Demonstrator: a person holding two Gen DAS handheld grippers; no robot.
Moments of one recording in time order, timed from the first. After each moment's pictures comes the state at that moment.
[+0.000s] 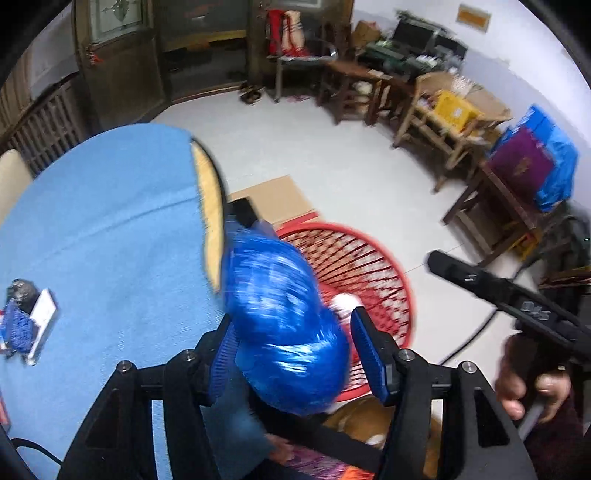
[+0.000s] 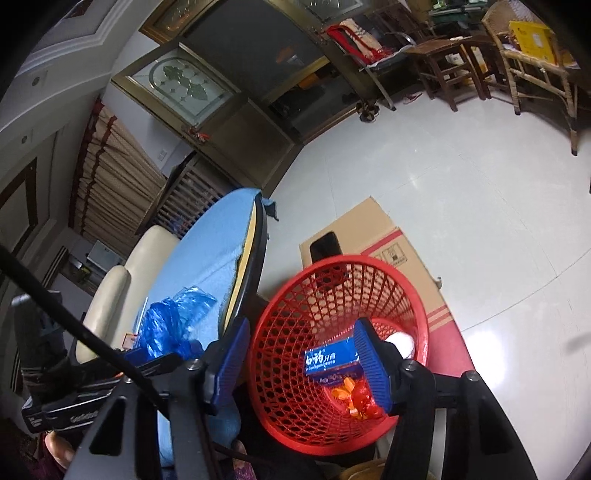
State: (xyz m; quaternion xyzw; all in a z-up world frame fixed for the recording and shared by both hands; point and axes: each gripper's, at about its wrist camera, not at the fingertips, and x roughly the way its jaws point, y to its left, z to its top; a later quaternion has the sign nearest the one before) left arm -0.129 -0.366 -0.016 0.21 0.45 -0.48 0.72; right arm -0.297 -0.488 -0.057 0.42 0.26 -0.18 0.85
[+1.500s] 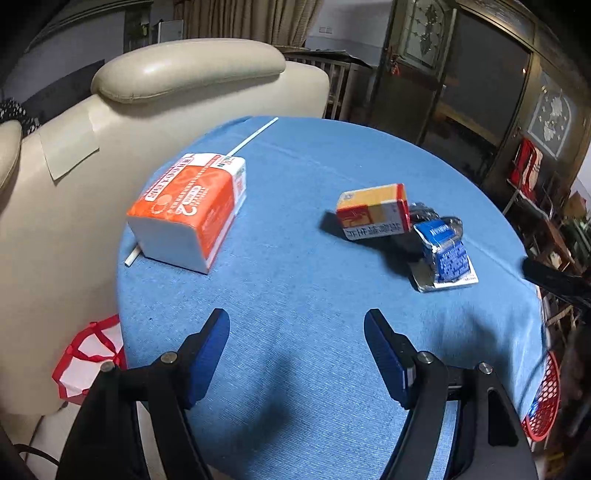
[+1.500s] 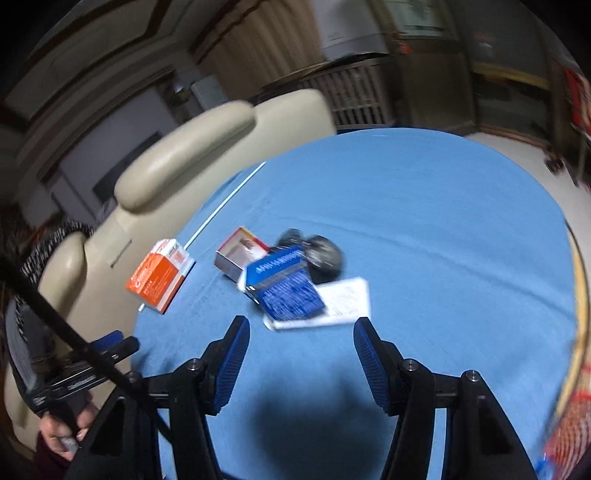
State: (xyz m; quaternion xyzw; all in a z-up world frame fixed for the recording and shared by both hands) left arm 0.059 0.054 -0.031 -0.03 0.44 -0.10 0.89; right arm 0.058 -0.213 -0.010 0.15 0.40 0.10 0.90
